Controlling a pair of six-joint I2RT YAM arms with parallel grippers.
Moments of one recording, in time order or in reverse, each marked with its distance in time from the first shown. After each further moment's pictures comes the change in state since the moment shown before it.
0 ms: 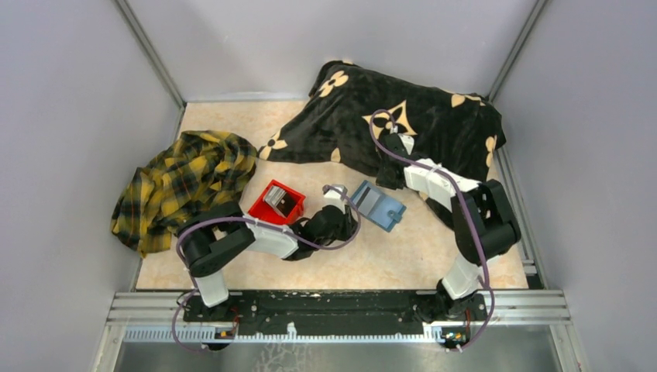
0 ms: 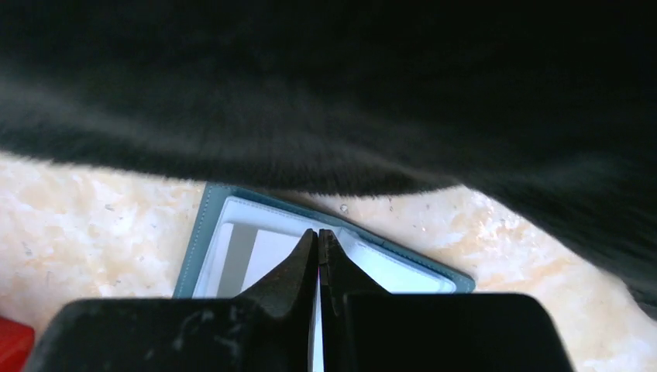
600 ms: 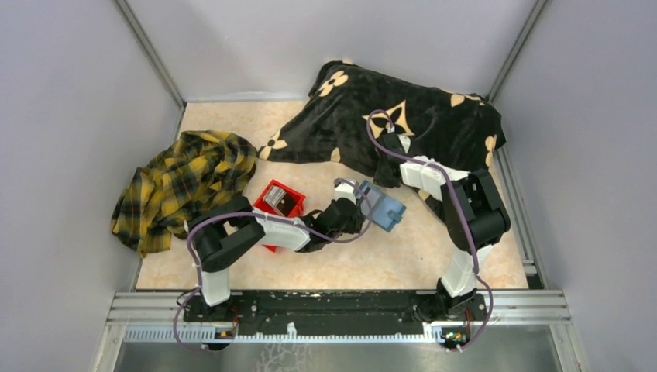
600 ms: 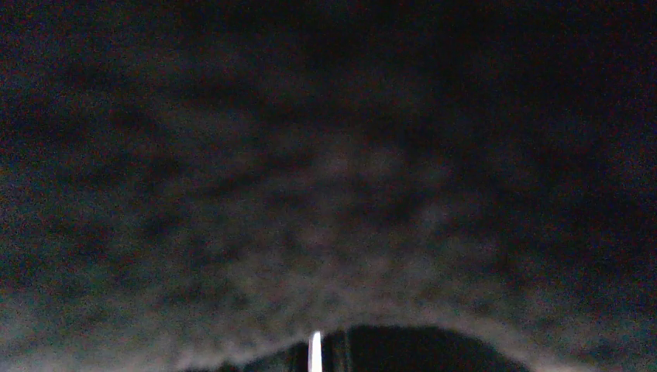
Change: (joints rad) left arm 0.003 0.088 0.170 -0.121 -0.055 0.071; right arm -0.024 0.130 0.038 0.073 -0.057 -0.025
